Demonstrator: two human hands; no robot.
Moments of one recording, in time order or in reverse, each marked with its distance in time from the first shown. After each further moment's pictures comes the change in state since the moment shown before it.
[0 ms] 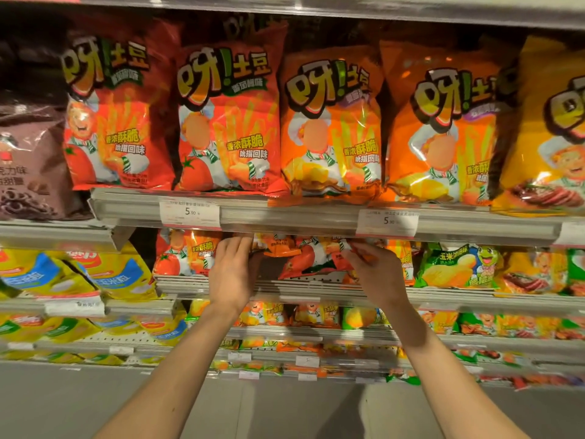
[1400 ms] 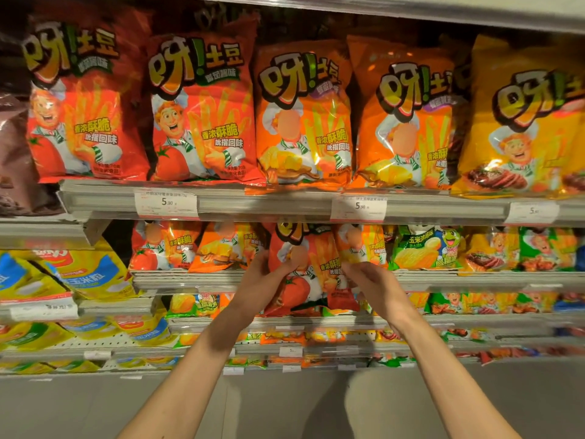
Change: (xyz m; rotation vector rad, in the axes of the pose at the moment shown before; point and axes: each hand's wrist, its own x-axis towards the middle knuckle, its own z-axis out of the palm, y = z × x) left_hand -0.028 0.070 0.014 -0.944 -0.501 -0.512; right_hand -0.056 0.007 -0.053 0.313 -0.315 0.262
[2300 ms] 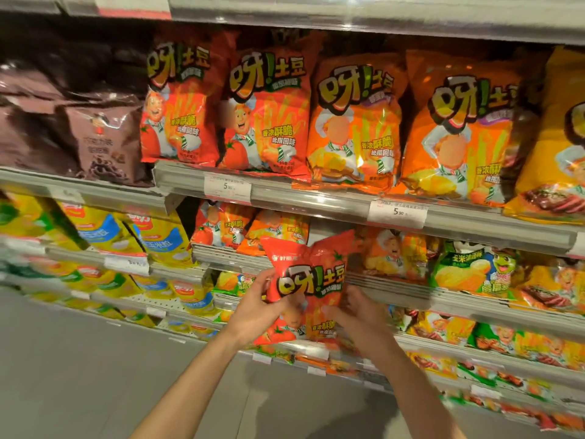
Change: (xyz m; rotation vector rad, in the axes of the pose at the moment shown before) left_hand -0.088 -0.023 -0.028 0.024 0.147 0.038; right_hand -0.033 0.020 0.068 0.107 -0.233 0.083
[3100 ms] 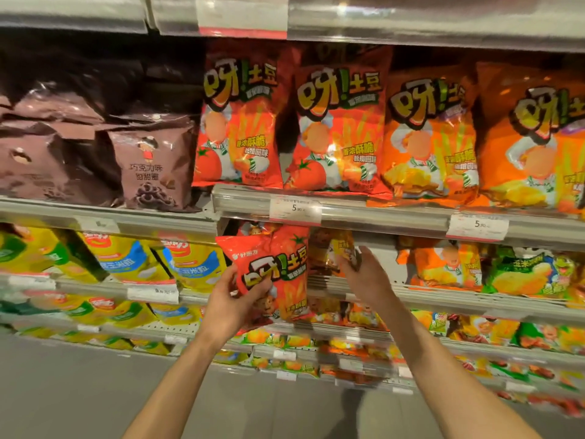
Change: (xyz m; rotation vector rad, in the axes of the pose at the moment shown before) left_hand 0.034 -0.020 -0.170 -0.217 0.123 0.104; right_hand 0.117 -0.057 0.095 -0.546 0.340 -0.149
